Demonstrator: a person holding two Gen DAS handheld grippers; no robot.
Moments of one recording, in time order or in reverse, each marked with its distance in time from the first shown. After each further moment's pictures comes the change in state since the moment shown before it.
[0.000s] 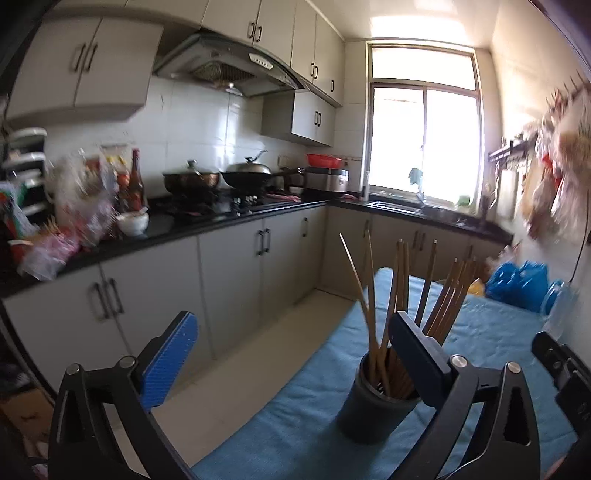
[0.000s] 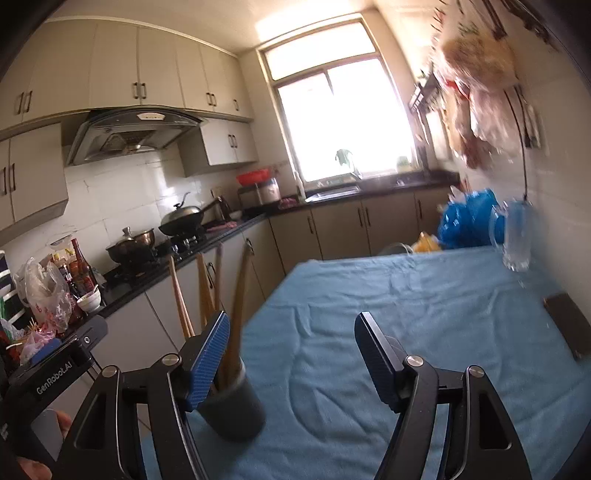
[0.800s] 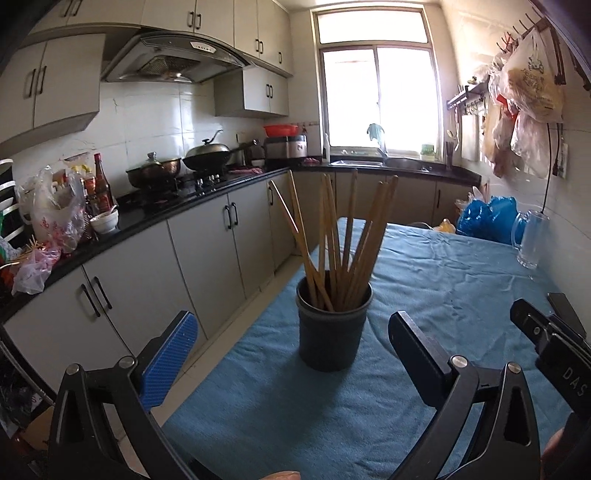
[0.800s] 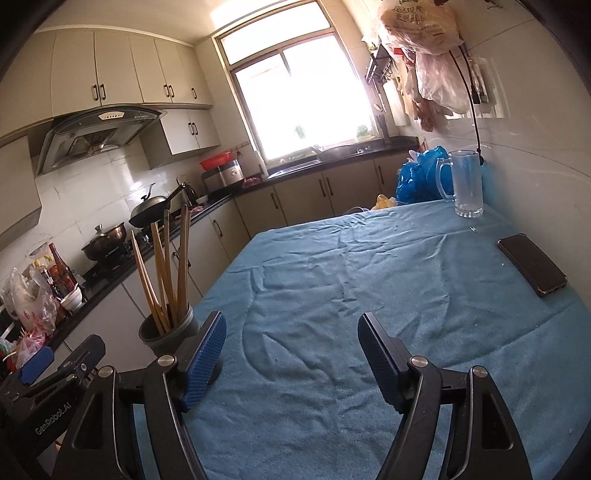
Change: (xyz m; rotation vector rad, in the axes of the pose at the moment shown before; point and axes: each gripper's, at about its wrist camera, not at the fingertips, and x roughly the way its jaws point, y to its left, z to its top) left arm -0.039 -0.050 -0.040 0.160 0.130 -0.107; right arm -0.035 -0.044 -0.031 0.082 0.080 -0.095
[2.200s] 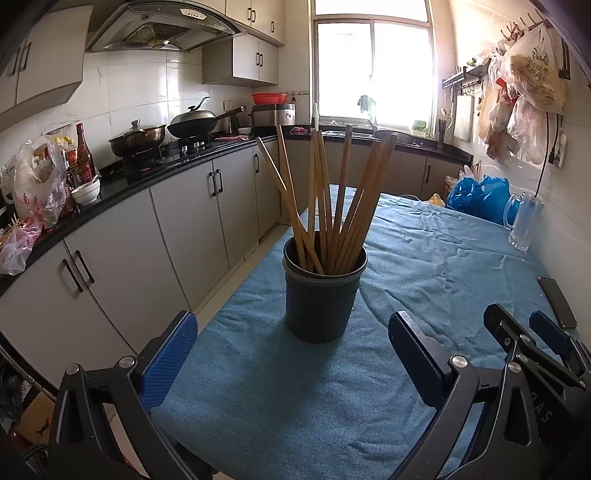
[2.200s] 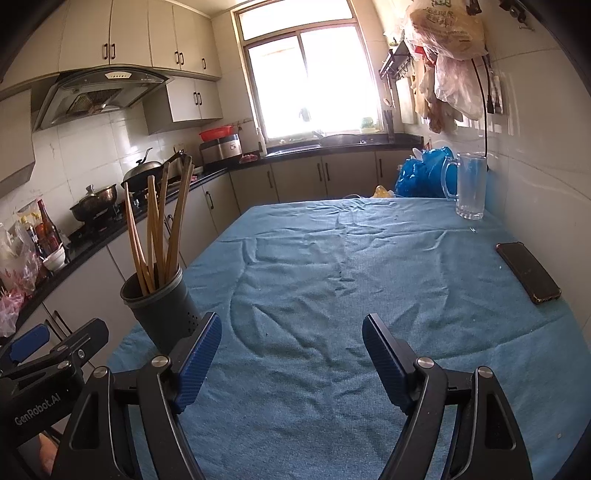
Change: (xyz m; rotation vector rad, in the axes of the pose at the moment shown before) left arm 0.022 0.004 -0.010 -0.024 0.123 -0.062; right arm 0.020 0.024 -0.018 -0.116 0.066 -0.066
